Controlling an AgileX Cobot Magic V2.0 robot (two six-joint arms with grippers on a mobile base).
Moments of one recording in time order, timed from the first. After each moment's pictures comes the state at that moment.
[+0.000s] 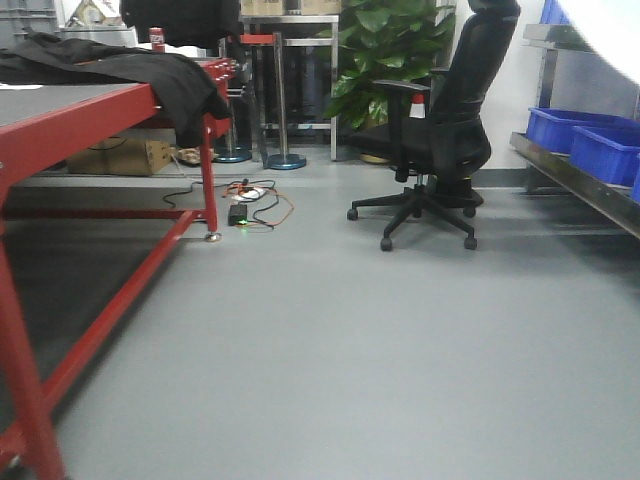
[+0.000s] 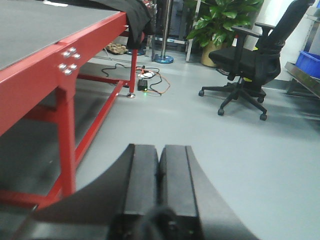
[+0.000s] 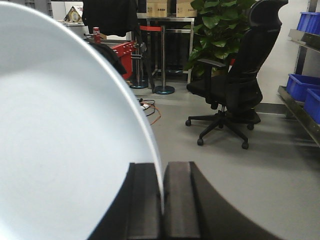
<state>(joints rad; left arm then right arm) -0.02 -0.01 0.03 -0.13 0.05 0.16 0.11 0.17 -0.42 0.18 0.33 -0.10</state>
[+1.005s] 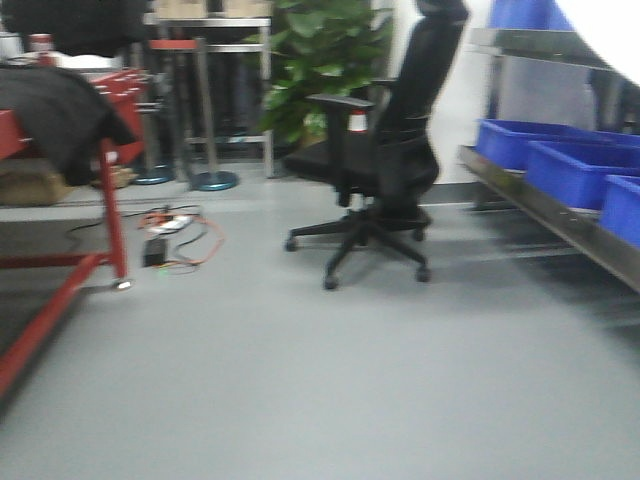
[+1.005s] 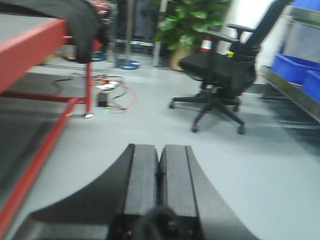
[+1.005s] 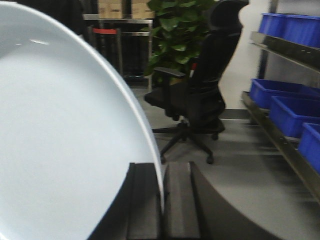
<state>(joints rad) -0.02 -0.01 0.03 -0.13 0.05 0.16 0.11 0.17 -0.42 0.18 0.33 -0.10</state>
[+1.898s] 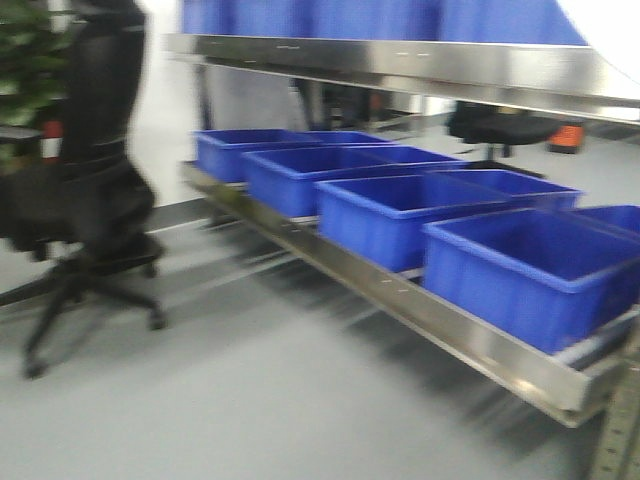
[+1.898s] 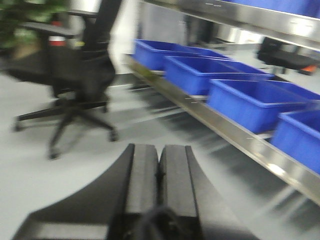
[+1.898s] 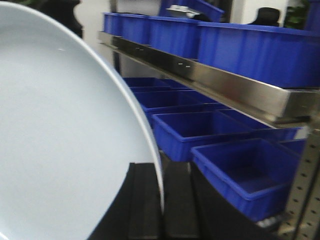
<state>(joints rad) -0.02 -0.01 0.03 -0.13 0.05 0.16 0.11 0.17 -0.42 0.18 0.33 -0.10</state>
